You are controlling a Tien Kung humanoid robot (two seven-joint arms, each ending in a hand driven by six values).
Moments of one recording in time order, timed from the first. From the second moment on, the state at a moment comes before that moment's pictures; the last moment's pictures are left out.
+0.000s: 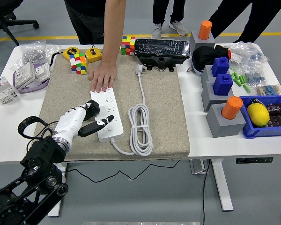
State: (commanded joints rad) left arm -0.17 0.20 -0.96 -1.59 2.07 0.10 0.65; right arm 0.18 -0.08 2.03 0.18 -1.25 -0.18 -0.19
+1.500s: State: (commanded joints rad) left arm -0.24 0.23 -0.86 -1.58 2.08 0.11 0.65; right arm 0.18 -0.08 2.02 0.18 -1.25 -0.19 -0.19
